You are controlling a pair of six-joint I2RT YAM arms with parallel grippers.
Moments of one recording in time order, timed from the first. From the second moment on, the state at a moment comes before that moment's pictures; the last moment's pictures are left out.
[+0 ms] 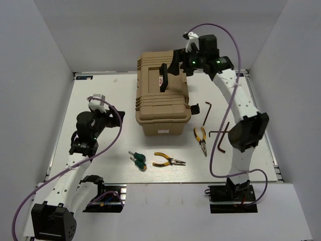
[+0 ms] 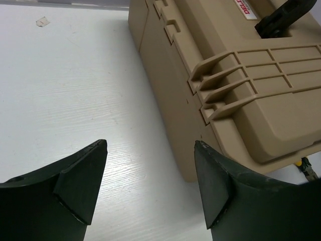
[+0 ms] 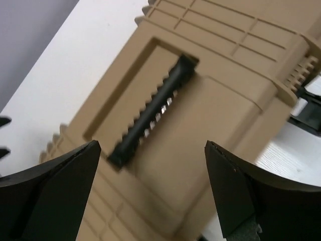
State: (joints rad) left arm -0.13 0.82 0.57 0.07 0.23 -0.23; right arm 0.38 1.93 2.11 -0.67 -0.47 0.10
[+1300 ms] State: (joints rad) left arm -0.17 1.12 0.87 0.19 0.48 -0.23; right arm 0.58 2.10 2.25 -0.72 -0.13 0.24
